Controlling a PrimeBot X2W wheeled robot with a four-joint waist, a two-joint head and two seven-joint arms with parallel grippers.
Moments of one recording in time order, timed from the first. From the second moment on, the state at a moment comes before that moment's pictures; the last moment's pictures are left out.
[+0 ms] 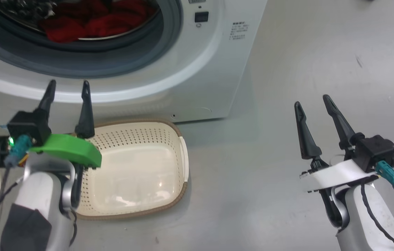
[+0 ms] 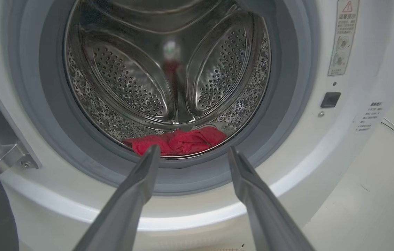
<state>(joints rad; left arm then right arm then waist) -0.37 0.11 -0.17 0.16 -0.32 0.09 -0.06 -0.19 -0.05 0.12 0.12 0.19 0.12 -0.26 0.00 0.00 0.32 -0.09</state>
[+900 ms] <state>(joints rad) -0.92 0.28 -0.08 0.42 -0.40 -0.01 0.21 -0.38 -0.05 0.24 0.07 0.31 0.12 -0.26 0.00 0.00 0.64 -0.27</state>
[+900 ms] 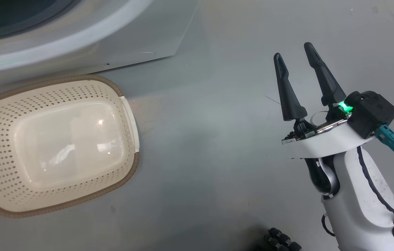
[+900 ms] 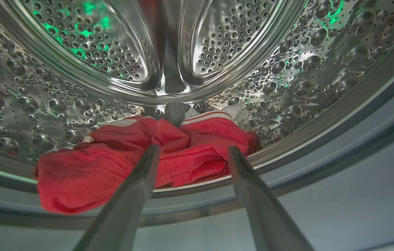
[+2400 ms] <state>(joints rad) -1.12 0.32 -0.10 0.70 -0.32 0.01 0.10 -0.42 -0.05 0.27 0.10 0.31 0.11 -0.26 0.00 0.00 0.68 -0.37</state>
